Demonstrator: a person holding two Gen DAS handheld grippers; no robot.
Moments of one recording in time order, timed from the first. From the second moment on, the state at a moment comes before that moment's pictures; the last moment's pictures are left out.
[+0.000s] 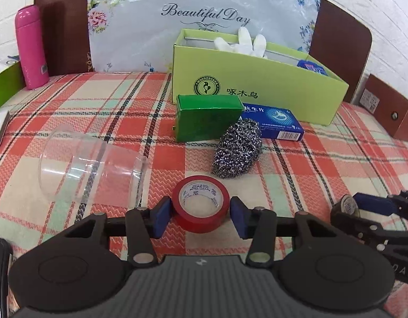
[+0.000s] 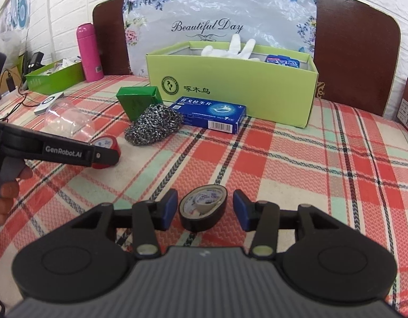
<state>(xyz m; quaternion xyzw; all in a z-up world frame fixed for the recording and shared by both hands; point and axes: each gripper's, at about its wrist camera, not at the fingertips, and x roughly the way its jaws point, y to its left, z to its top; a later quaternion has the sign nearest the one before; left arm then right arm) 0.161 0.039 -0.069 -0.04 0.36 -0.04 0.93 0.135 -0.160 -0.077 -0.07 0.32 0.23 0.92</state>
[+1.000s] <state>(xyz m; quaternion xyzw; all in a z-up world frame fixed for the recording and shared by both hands) 0.202 0.016 0.071 -0.04 0.23 -0.10 0.97 0.196 -0.153 0.042 -0.01 0.21 0.22 0.95</state>
